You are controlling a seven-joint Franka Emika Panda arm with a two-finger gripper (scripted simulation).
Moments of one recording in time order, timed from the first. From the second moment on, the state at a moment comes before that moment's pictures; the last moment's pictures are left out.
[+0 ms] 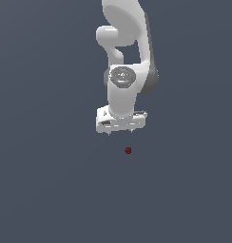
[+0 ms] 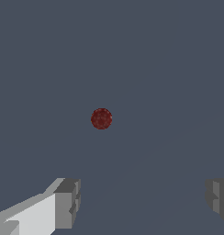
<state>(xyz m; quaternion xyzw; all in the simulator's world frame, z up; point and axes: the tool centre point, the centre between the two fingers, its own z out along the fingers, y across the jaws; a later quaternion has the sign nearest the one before) -0.006 0.019 0.144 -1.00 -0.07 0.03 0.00</state>
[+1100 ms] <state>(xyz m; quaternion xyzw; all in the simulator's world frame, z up) 0.022 0.057 0.075 -0.94 -0.35 0.00 0.00</state>
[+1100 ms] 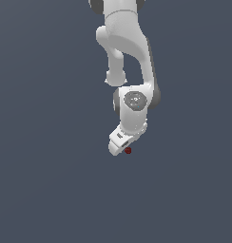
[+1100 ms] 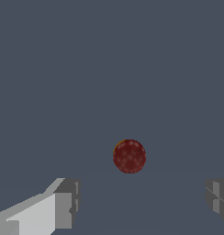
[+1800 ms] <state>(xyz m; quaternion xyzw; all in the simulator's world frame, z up) 0.025 0.062 0.059 -0.93 -0.38 0.00 0.00</state>
